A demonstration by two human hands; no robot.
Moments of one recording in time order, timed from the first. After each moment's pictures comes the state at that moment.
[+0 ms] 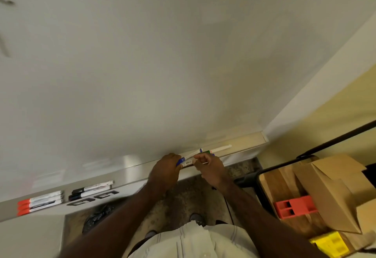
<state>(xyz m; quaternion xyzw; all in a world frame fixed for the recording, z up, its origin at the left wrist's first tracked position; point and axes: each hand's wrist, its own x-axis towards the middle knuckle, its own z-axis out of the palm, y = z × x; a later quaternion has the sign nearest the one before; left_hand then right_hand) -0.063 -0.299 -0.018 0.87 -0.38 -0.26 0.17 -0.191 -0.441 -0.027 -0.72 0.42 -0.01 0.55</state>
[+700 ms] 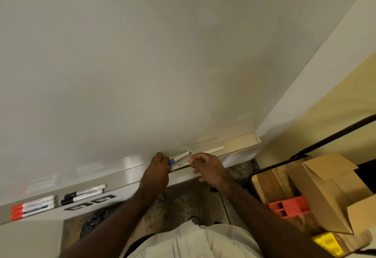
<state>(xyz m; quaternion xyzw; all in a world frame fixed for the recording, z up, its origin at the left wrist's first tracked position) -0.072 -0.301 -0.023 0.89 -0.39 -0.19 0.12 -0.215 -0.466 0.010 -0.67 0.40 0.02 0.63</state>
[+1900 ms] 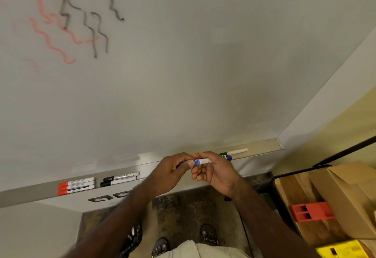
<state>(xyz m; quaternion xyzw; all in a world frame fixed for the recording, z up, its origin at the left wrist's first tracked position) -0.083 -0.206 0.109 0.75 -0.43 -0.28 0.43 -0.196 -0.371 0.084 -0.43 0.27 0.01 0.86</state>
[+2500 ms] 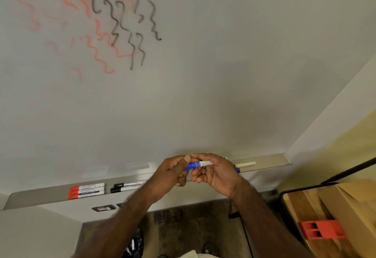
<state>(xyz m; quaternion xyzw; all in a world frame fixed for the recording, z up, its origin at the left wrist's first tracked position) -0.070 -0.176 0.136 0.66 -0.28 -0.39 0.58 -0.170 -0.349 0.119 -0.47 0.19 0.01 0.86</state>
